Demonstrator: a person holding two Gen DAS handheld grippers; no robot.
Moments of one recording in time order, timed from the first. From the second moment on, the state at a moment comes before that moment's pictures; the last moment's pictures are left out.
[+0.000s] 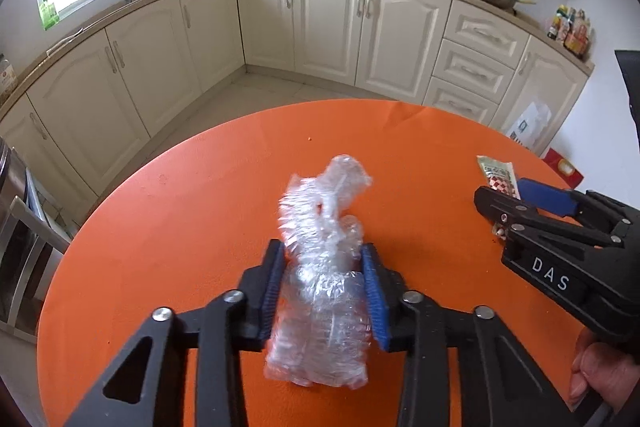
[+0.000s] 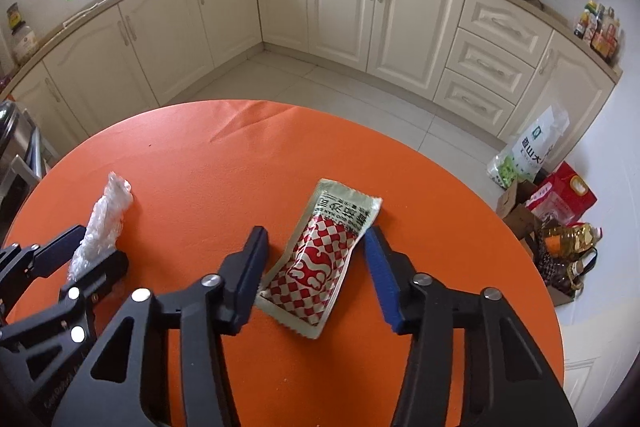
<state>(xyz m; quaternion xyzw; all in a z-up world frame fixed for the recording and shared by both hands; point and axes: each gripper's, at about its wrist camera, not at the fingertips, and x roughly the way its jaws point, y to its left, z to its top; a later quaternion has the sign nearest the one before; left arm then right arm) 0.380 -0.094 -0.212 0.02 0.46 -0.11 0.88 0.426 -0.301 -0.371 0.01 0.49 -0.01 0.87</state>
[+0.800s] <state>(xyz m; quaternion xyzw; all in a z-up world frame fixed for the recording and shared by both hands) 0.252 -0.080 -0.160 -0.02 0.40 -0.17 0.90 0.257 -0.336 -0.293 0.11 0.43 0.08 0.89</state>
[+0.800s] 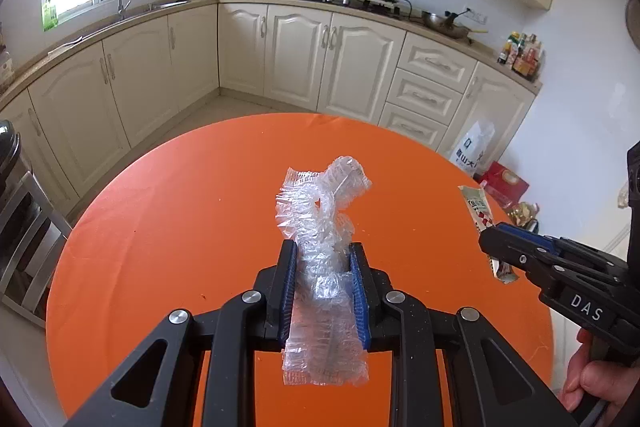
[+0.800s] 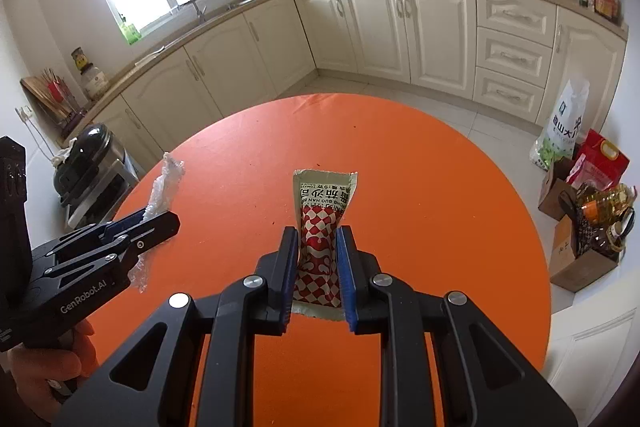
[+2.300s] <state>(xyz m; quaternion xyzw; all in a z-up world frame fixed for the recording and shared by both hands) 0.155 -0.420 -0.271 0.19 0.50 -0.42 0.73 0.054 -0.678 -0.399 0.32 0.43 -0.19 0.82</state>
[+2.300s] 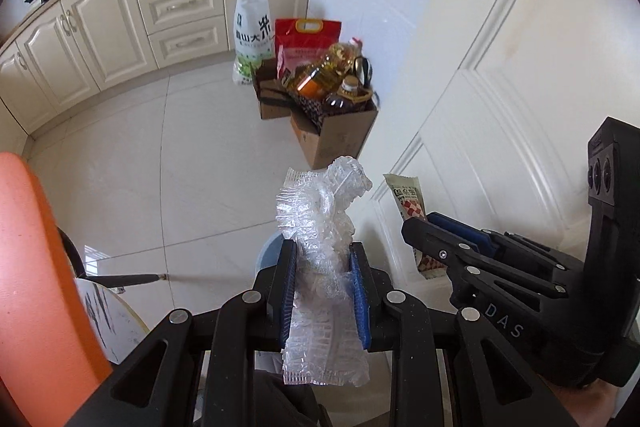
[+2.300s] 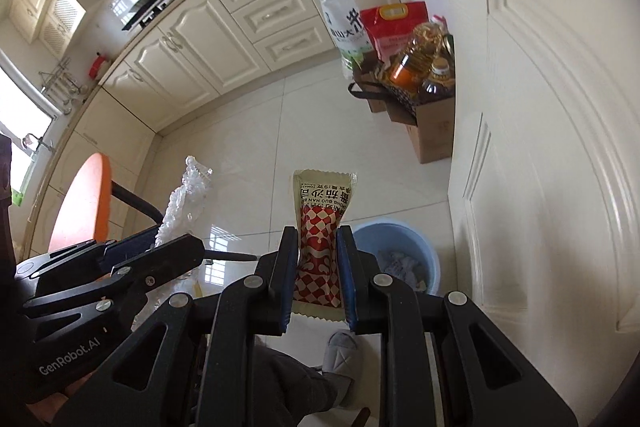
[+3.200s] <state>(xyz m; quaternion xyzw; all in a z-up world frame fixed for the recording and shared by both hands) 0.181 -0.519 -0.292 0.21 0.50 -0.37 0.75 0.050 -0.703 -0.438 0.36 0.44 -0.25 0.78</state>
